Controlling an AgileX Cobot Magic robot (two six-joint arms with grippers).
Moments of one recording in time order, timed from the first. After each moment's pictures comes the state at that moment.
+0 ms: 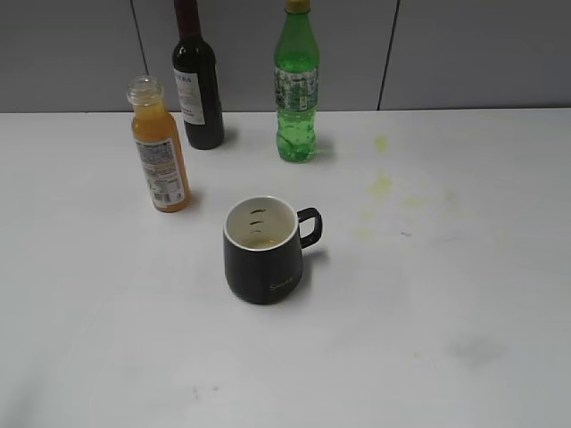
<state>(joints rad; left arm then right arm) -0.01 0.24 -0.46 0.03 0.41 0.02 0.14 0.00 -0.41 -0.04 0.94 0.04</state>
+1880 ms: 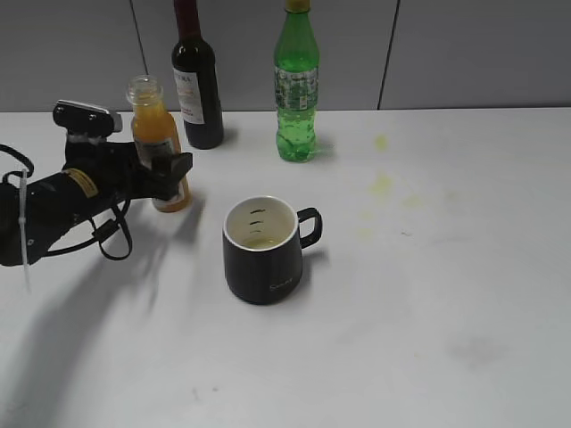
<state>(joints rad) -0.23 2.12 -0.82 0.21 -0.95 0.00 0.14 0.00 -0.41 -0.04 0.94 0.04</state>
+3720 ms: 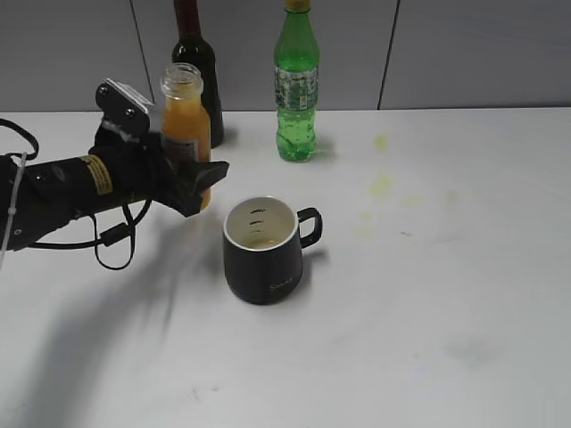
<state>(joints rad) -0.28 2.01 -0.85 0.54 -0.86 0.00 0.14 0.00 -0.41 -0.04 0.94 0.04</state>
